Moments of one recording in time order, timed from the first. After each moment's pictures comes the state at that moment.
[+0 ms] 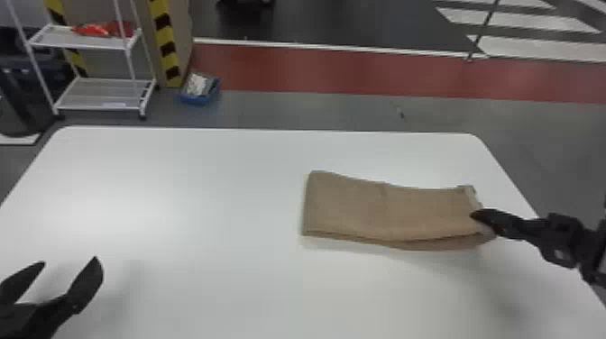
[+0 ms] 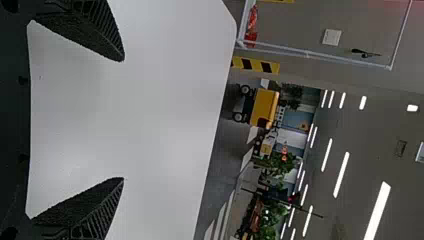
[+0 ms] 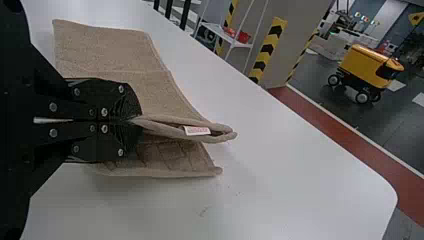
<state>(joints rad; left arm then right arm) 0.46 0.09 0.33 -1.81 0.35 0.11 -0.39 -0.25 -0.41 -0.70 -1.39 -0.49 1.46 0.66</state>
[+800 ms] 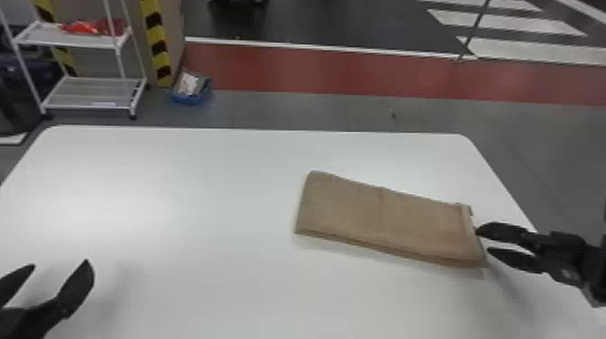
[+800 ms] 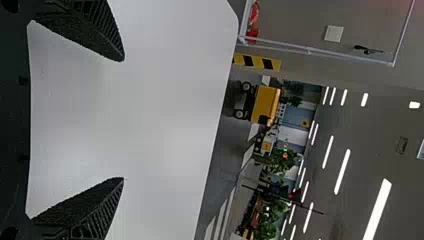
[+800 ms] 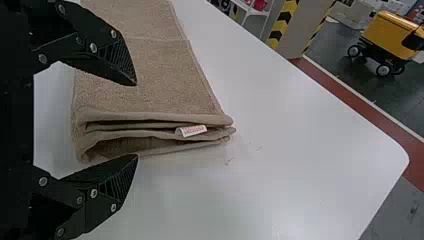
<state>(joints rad) 0.47 0.09 0.33 -1.80 0.35 0.11 -0.40 -0.18 -0.44 -0.69 -1.45 -0.42 1.50 0.65</state>
